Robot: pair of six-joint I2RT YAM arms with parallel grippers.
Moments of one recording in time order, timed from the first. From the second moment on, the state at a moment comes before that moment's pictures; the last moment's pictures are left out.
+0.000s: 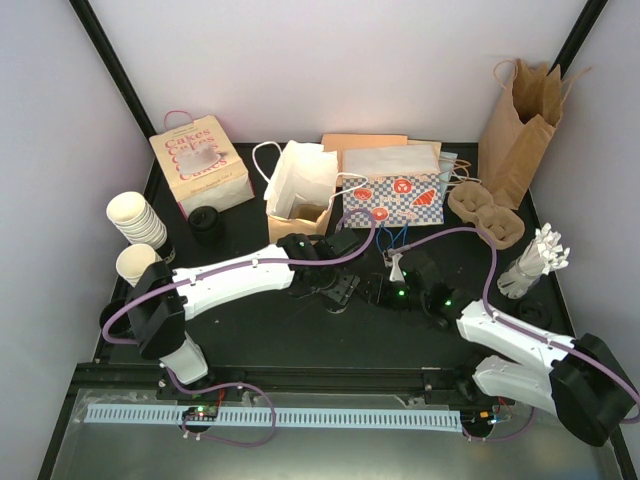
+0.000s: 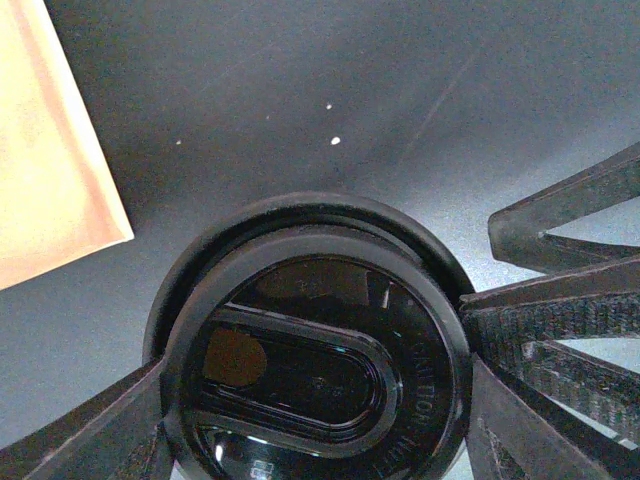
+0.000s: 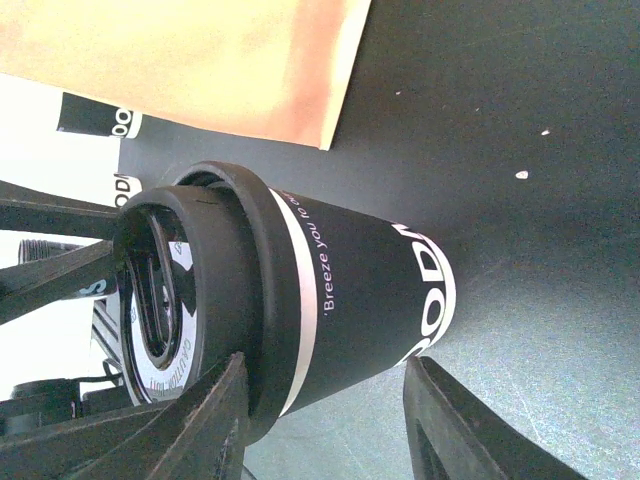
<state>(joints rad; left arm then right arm) -1.04 1.63 1.30 -0.87 -0.13 -0.49 0.71 1.06 0.43 -0.02 -0.33 0.91</state>
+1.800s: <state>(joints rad) -1.04 1.56 1.27 -0.91 -0.10 -0.50 0.70 0.83 0.54 -0.38 0.02 0.64</state>
